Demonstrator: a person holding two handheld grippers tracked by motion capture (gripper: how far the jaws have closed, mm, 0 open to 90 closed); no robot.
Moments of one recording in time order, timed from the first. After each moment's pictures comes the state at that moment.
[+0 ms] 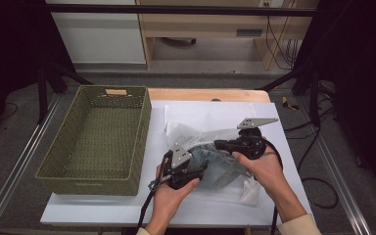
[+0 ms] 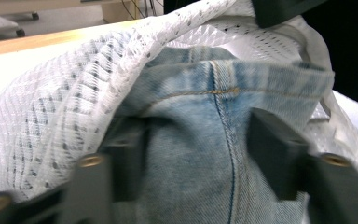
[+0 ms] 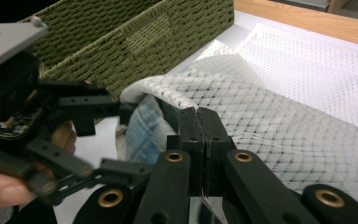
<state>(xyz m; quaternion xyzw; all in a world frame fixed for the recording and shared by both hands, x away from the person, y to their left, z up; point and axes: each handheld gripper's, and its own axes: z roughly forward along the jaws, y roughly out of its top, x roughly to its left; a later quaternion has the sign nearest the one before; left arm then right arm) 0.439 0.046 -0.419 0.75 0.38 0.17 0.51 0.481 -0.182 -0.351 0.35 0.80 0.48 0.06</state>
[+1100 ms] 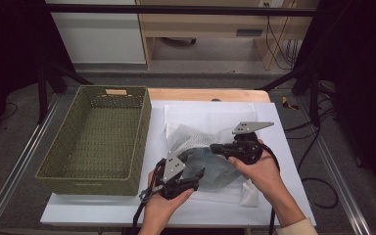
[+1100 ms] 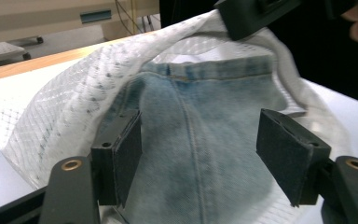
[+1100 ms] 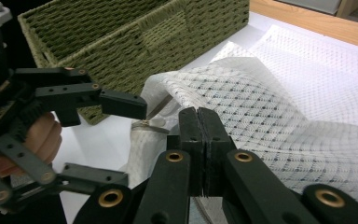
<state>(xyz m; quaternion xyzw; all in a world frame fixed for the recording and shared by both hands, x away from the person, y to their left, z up) 0.400 0.066 -0.409 0.75 0.33 0.21 0.53 0.467 -0.170 -0.350 0.32 0.81 0.48 0.07</state>
